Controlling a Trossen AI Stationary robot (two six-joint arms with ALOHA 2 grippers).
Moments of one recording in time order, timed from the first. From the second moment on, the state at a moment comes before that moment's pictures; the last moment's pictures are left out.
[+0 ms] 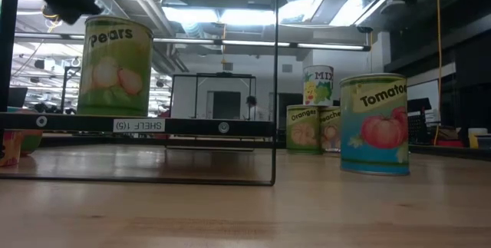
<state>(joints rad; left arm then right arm) -0.57 0.46 0.56 -0.60 -0.59 -0.45 -0.05 0.47 0.55 -0.05 0.35 -0.14</state>
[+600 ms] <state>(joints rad) -0.57 0.44 0.49 -0.54 -0.59 -0.43 -0.20 1.15 0.94 -0.44 0.23 -0.14</state>
